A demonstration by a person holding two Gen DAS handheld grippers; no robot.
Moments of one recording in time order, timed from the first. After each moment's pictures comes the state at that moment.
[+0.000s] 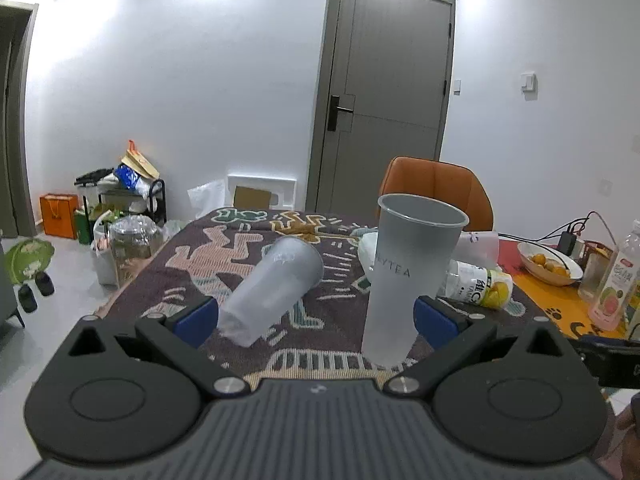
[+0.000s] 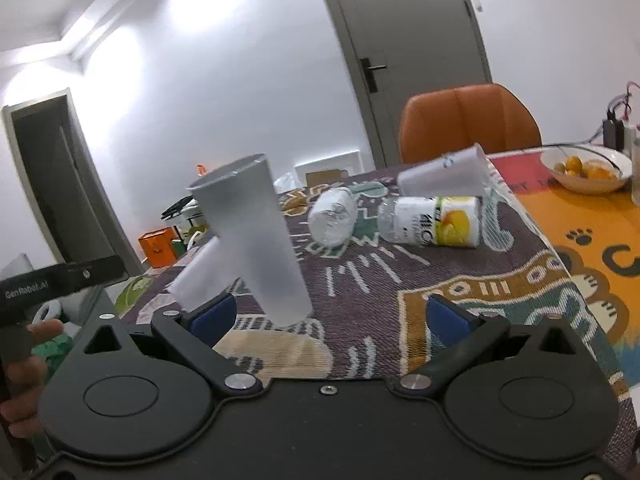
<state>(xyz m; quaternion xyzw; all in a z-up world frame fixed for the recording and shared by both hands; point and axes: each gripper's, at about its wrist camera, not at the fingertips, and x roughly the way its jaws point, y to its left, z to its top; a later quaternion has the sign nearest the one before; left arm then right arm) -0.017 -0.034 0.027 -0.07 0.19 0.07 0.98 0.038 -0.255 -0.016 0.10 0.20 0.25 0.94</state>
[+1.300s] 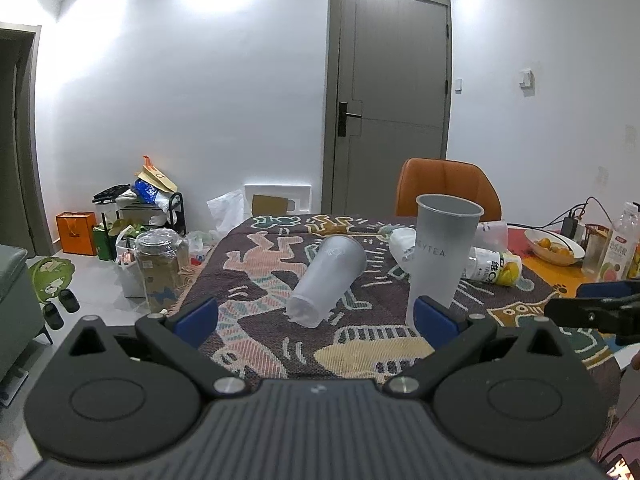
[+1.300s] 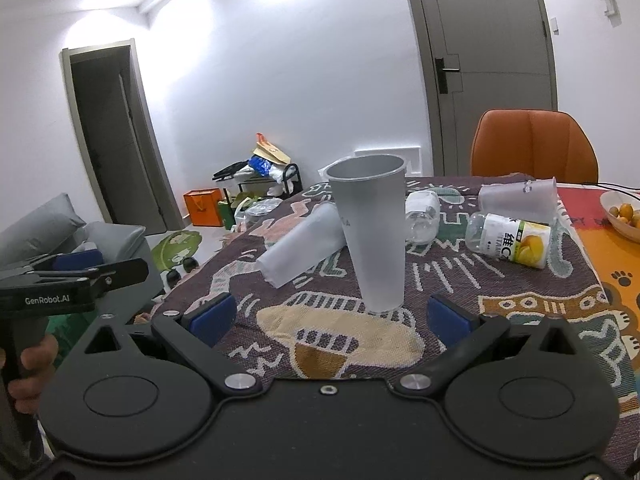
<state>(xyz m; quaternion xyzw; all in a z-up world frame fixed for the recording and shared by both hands) -0.092 0.008 0.042 -0.03 0.18 0.08 0.98 -0.016 -0.201 0.024 0.03 0.21 0.32 0.92</state>
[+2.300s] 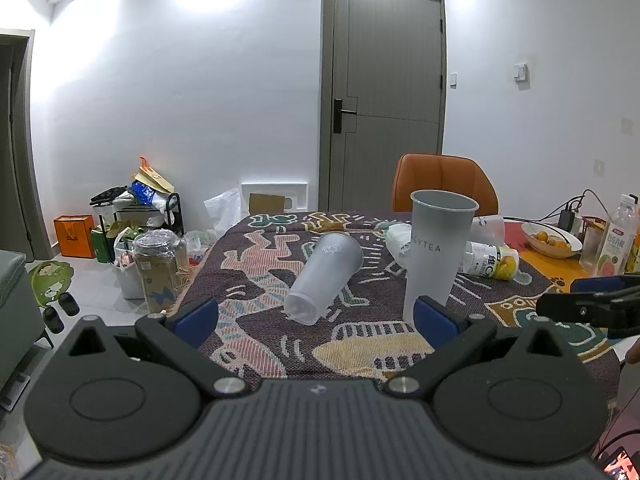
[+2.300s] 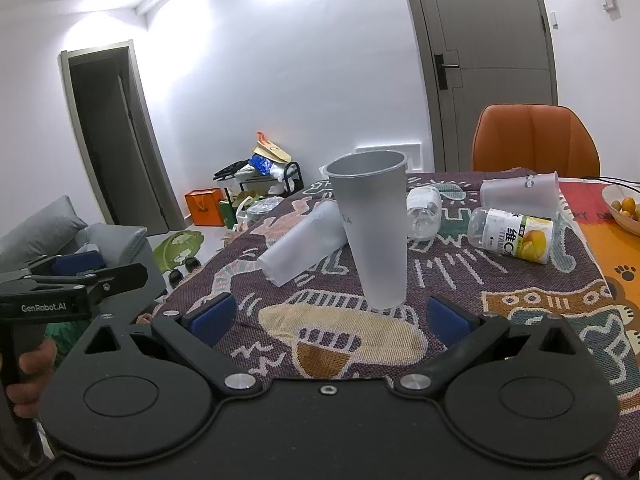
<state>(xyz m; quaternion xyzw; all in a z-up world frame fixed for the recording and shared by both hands) -0.094 0.006 0.045 -0.03 0.19 0.08 0.98 -0.015 -0.202 0.023 0.03 0.21 0.32 0.92</state>
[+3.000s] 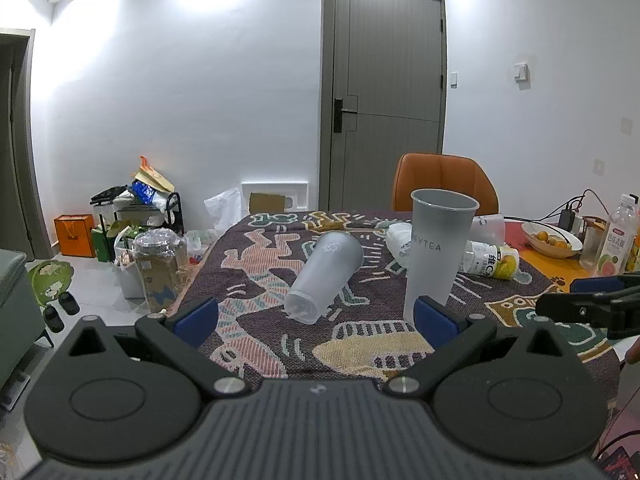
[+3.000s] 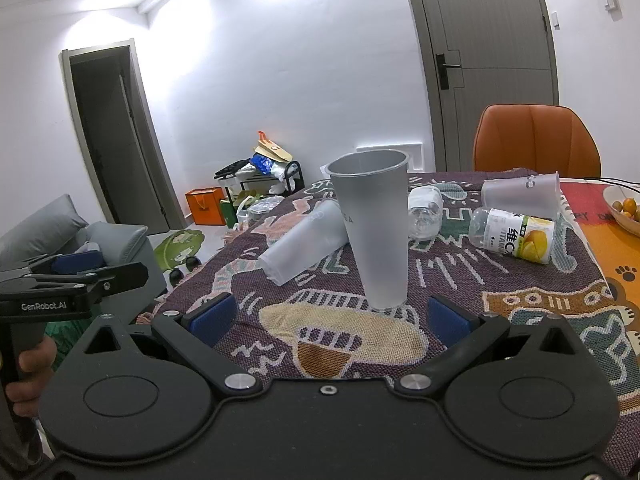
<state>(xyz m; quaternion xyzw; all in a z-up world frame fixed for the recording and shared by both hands) -0.095 0.006 0.043 -0.02 0.19 0.07 0.98 -0.015 -0.200 0.023 0.03 0.21 0.32 0.92</state>
